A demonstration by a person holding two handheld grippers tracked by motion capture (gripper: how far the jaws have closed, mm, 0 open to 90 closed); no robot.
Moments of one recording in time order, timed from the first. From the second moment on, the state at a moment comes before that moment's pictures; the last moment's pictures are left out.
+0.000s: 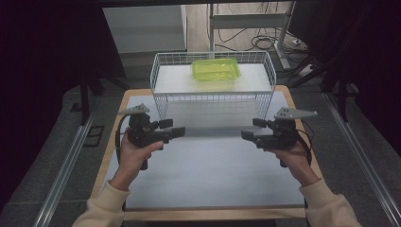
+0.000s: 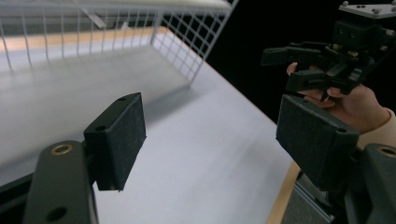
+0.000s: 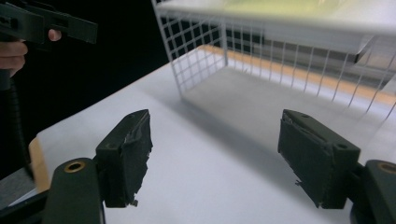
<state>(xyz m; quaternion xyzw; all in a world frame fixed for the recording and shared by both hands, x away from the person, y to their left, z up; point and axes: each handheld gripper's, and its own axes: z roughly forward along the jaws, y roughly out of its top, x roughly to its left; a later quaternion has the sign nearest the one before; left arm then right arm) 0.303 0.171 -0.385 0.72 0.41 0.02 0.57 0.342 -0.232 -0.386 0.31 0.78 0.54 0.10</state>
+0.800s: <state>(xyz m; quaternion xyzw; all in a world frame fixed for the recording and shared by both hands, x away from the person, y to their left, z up) 0.274 0.167 -0.477 0.74 0.44 0.01 0.52 0.309 -0.247 -0.473 0.34 0.80 0.49 0.08</state>
